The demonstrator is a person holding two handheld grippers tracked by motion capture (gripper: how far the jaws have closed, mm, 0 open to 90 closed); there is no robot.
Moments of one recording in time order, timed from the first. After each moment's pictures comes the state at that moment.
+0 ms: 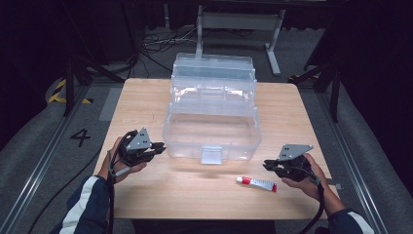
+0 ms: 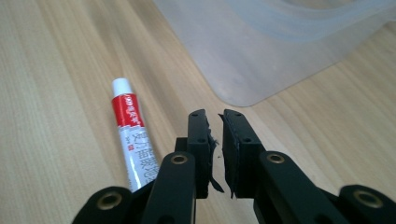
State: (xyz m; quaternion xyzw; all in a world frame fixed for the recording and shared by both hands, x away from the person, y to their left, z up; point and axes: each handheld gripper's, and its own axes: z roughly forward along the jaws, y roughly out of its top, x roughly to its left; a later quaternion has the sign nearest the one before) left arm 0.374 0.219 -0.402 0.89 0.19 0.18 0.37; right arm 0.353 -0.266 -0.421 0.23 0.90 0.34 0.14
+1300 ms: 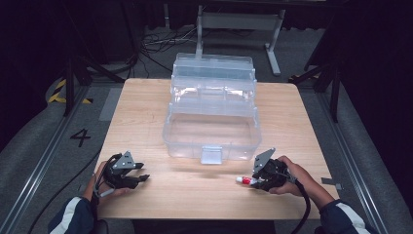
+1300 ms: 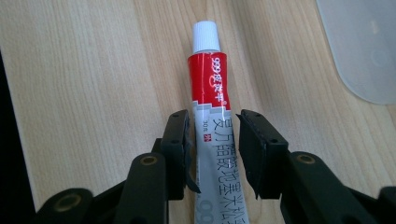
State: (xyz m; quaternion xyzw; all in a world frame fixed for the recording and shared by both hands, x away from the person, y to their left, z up) left arm 0.345 0.272 -0.473 0.90 0.27 0.11 0.33; right arm 0.358 -0.213 -0.443 0.13 0.97 0.19 0.03
